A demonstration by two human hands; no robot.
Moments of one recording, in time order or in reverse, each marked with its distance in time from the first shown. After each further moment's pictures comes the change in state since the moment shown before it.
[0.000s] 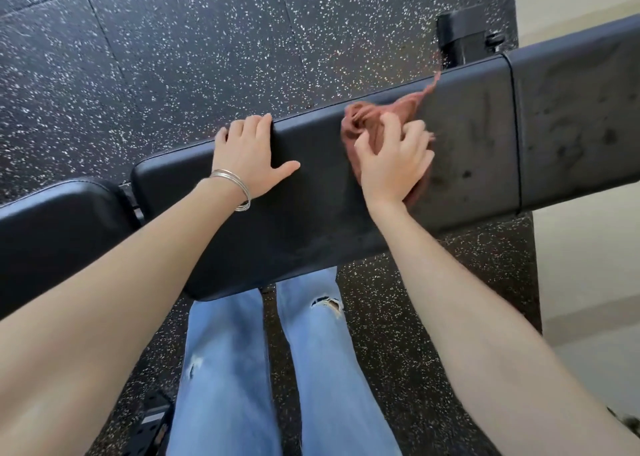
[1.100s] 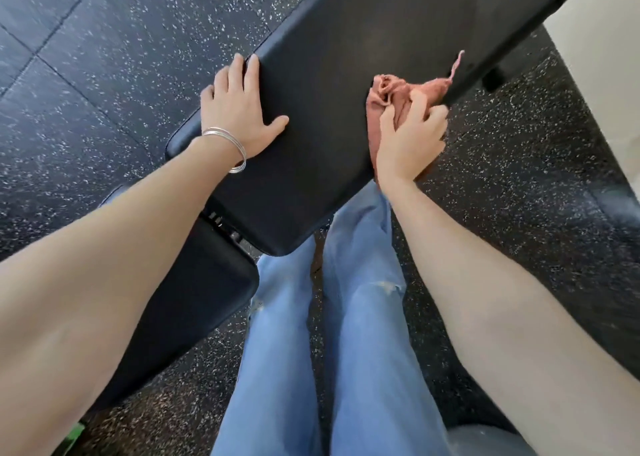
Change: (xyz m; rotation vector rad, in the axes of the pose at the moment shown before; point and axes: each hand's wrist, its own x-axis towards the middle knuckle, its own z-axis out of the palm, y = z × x) left_hand -0.028 -0.068 0.016 0.183 0.058 0.335; right_hand -0.163 -0.030 0.012 -0.027 0.090 0.671
